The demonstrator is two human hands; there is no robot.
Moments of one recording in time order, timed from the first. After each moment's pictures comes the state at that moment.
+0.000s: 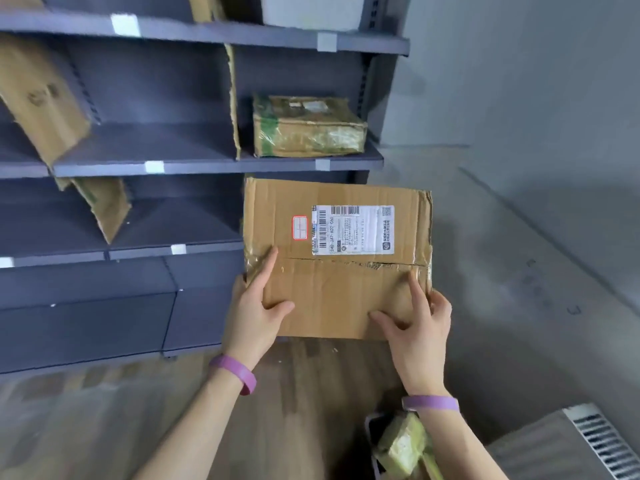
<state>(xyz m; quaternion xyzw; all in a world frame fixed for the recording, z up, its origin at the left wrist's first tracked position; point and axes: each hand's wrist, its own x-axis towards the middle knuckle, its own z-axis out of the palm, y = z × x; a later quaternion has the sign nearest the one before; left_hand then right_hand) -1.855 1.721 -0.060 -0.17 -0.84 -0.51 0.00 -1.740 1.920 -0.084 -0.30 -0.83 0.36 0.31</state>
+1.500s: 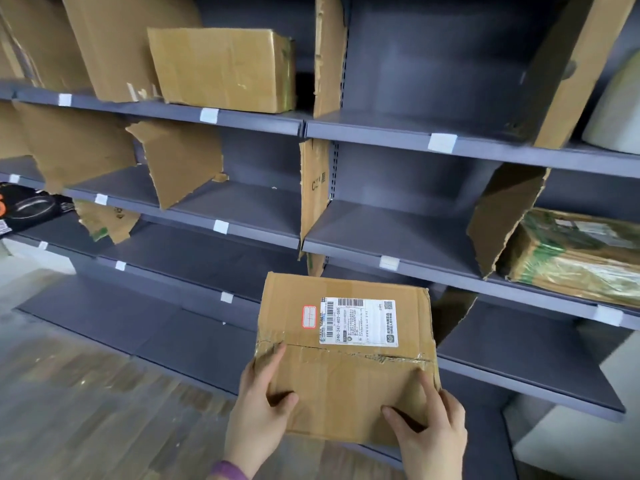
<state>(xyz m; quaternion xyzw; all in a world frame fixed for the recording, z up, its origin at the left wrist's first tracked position) -2.038 1.389 -0.080 0.05 -0.86 -0.50 0.08 -2.035 1.617 -0.115 -0.17 -0.86 0.43 0.24</state>
